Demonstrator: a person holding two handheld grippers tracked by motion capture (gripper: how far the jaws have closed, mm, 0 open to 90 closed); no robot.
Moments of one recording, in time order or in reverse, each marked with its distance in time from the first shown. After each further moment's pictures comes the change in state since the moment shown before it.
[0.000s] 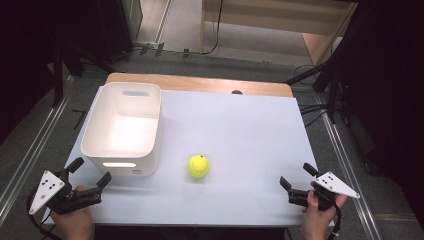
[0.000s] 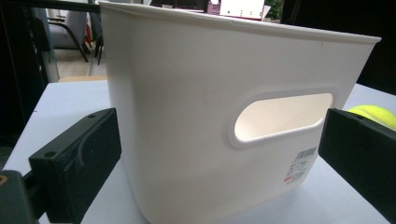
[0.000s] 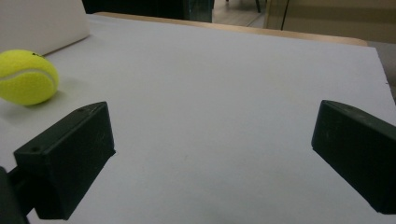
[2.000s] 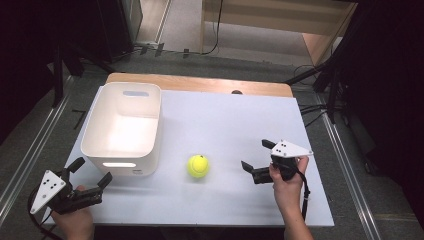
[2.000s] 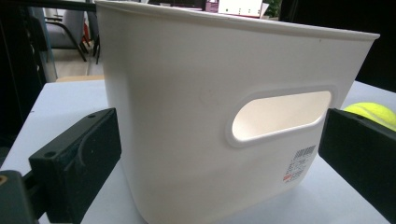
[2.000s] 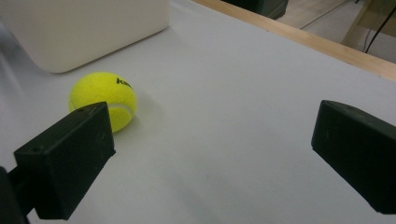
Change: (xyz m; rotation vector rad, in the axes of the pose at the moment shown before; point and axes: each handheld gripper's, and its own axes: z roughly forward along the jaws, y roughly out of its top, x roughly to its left) left arm -0.001 0.000 0.001 0.012 -0.004 0.009; right arm 0.063 0.081 0.078 0.147 0.248 -0.192
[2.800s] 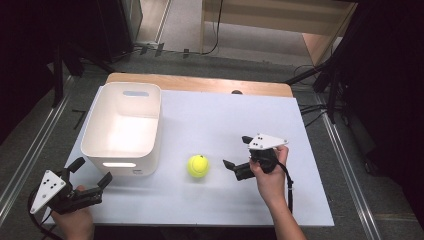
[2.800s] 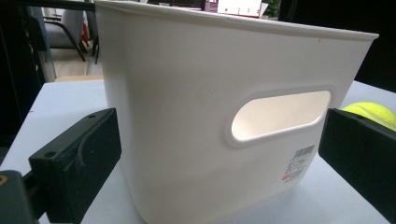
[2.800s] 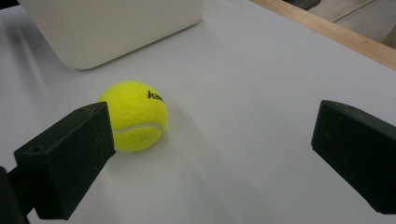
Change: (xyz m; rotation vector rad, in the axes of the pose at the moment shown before) left arm 0.000 0.000 0.000 0.000 -0.003 0.000; right arm 0.020 0.025 0.038 0.074 0.093 -0.057
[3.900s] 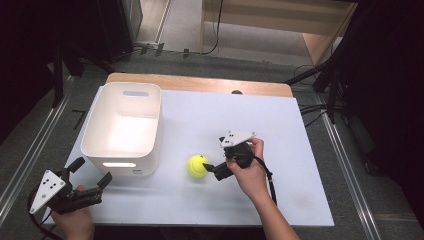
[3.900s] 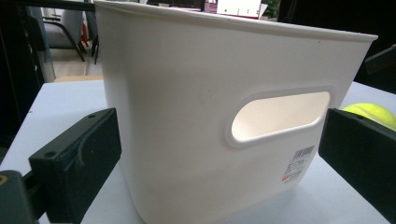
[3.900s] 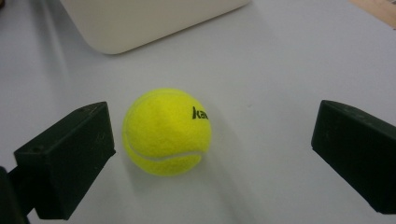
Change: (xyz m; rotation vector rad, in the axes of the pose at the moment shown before) left arm 0.000 0.000 0.000 -0.001 -0.003 -0.004; right arm 0.024 0.026 0.047 0.133 0.108 -0.086
